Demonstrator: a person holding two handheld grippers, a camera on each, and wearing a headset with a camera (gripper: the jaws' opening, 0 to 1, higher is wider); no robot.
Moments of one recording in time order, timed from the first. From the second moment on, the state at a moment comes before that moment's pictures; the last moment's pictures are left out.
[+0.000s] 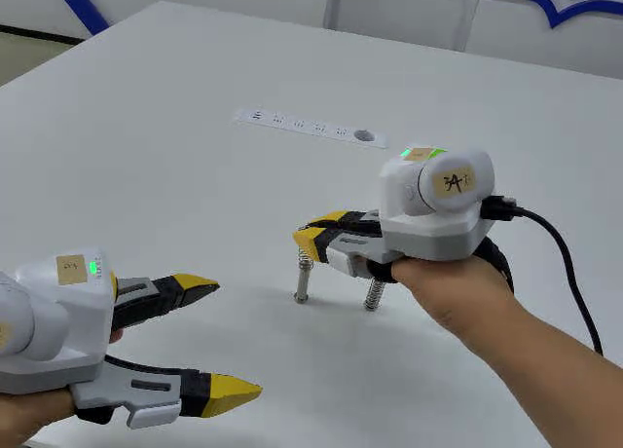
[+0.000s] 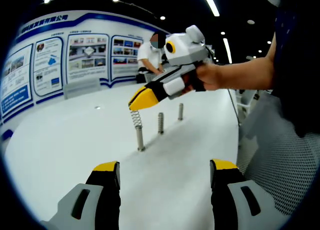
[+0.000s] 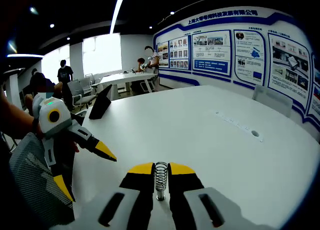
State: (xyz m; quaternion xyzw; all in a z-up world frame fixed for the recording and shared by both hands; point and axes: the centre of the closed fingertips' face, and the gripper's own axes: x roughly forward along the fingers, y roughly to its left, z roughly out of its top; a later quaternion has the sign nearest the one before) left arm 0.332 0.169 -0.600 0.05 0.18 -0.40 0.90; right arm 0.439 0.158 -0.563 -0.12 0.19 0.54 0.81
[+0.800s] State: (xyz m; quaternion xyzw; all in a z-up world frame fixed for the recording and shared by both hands) left arm 0.332 0.168 -0.600 0.06 0.18 -0.40 0.90; right arm 0.437 0.153 -0.575 -0.09 0.17 0.54 0.82
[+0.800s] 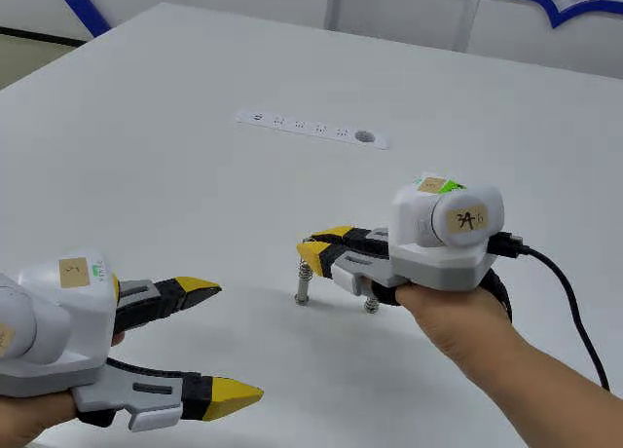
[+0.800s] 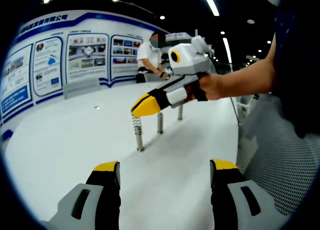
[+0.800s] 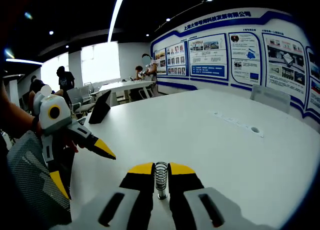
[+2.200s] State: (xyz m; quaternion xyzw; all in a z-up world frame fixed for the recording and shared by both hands) left arm 0.333 0.169 -0.602 0.05 0.18 -0.40 0.90; right arm 0.433 0.151 -0.617 -0.16 0.22 0.53 0.81
